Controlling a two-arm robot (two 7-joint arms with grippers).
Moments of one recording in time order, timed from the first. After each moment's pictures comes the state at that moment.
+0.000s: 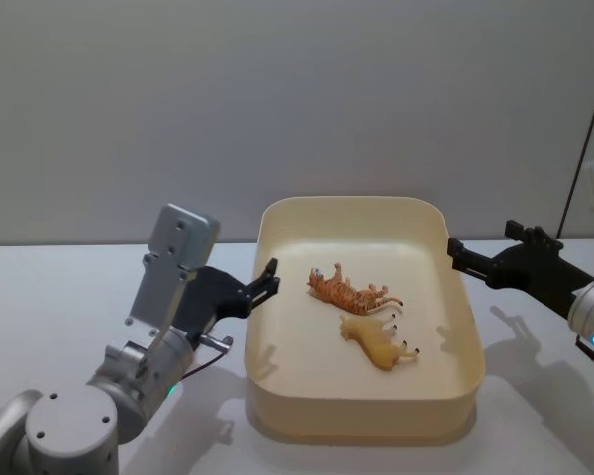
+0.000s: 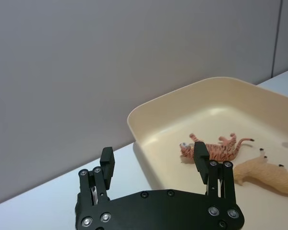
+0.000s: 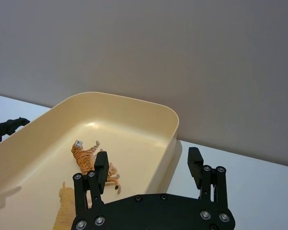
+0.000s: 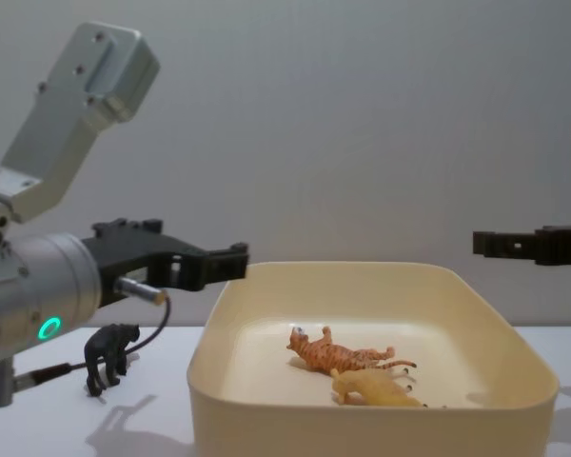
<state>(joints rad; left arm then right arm) -0.24 0.39 0.42 -1.65 -0.27 0.19 0.03 0.29 0.29 -0.16 -1.53 0.32 0.33 0.32</state>
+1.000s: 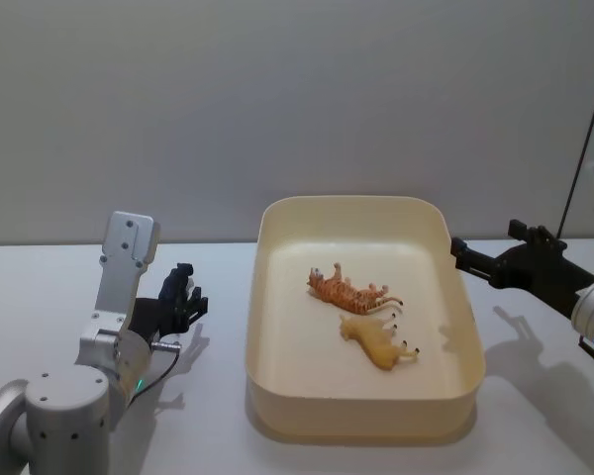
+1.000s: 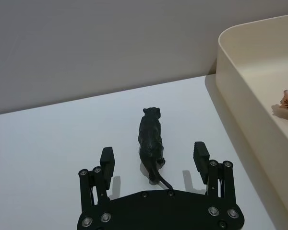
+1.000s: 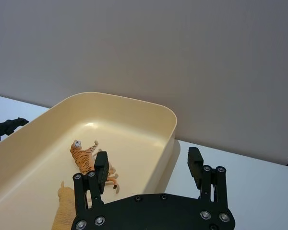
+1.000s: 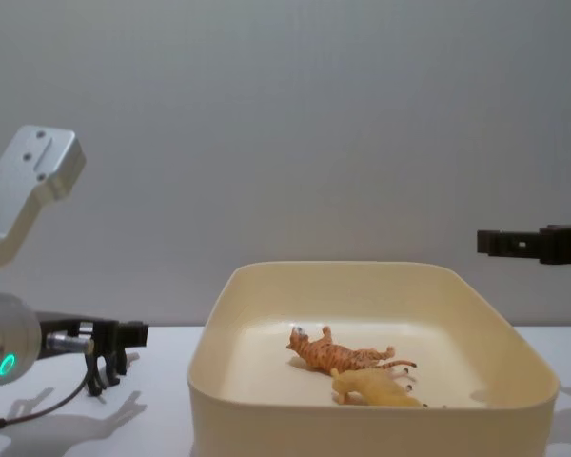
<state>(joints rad) -0.29 0.34 0.35 -1.51 -0.39 0.41 0.24 0.28 0.29 -0.16 -1.54 0.32 0.33 0.31</state>
